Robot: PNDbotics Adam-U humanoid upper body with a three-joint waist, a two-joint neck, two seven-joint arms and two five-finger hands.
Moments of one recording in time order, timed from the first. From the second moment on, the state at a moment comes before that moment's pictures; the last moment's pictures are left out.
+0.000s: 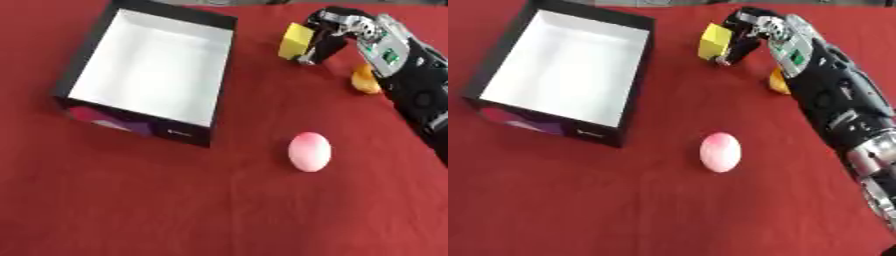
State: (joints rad) left arm -0.71 0.77 -0.03 -1.32 0.46 0.04 0.33; right arm -1.16 -0.49 0.22 -0.69 0.57 0.02 0.39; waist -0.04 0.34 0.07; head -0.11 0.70
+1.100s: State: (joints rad) left arm -0.70 0.78 -0.01 -1.37 0.44 0.01 0.35; right arm -1.23 -0.46 0.26 -1.01 0.38 0.10 0.38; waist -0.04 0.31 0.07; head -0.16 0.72
